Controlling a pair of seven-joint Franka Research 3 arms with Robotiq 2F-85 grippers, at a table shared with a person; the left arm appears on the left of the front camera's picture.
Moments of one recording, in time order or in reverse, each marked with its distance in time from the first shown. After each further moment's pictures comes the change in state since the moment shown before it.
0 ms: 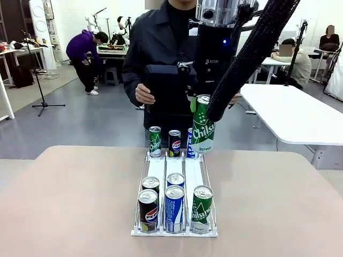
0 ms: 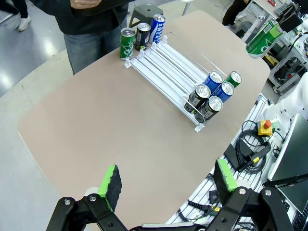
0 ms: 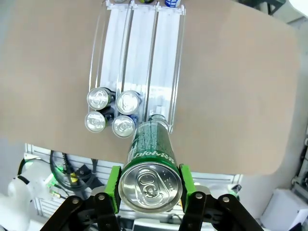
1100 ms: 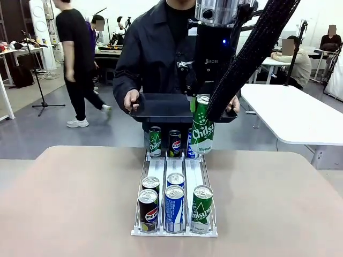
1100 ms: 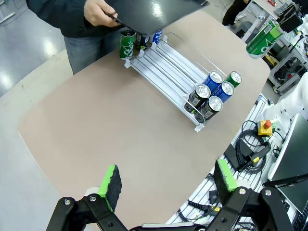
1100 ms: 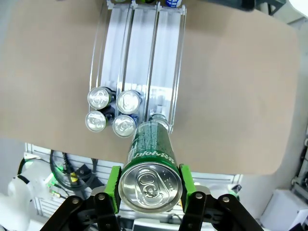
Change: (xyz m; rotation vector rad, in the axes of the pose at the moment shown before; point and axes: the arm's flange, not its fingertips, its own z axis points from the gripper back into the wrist) left arm 0.000 0.000 0.000 0.000 0.000 0.000; right arm -0.001 0.001 0.000 0.000 -0.001 0.002
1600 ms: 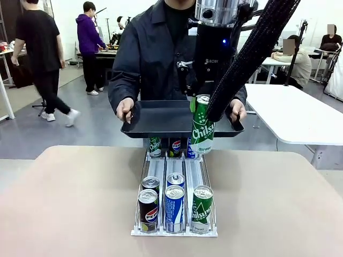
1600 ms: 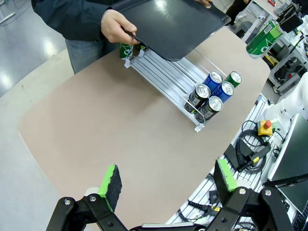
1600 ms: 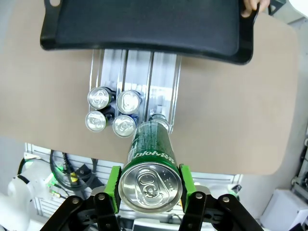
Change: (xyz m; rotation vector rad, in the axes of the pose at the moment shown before) left arm 0.000 0.000 0.000 0.000 0.000 0.000; right arm 0.000 0.000 0.000 0.000 0.000 0.000
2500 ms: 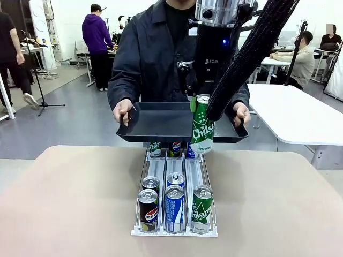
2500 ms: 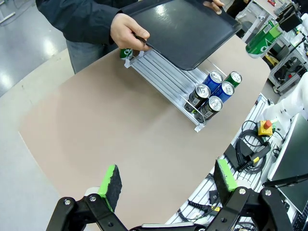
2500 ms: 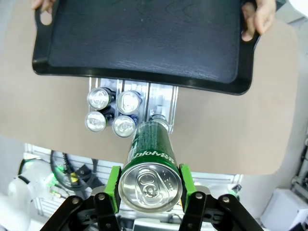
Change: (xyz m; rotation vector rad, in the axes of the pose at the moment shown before) left arm 0.000 0.000 0.000 0.000 0.000 0.000; right arm 0.006 -0.003 -0.001 0.004 0.005 -0.007
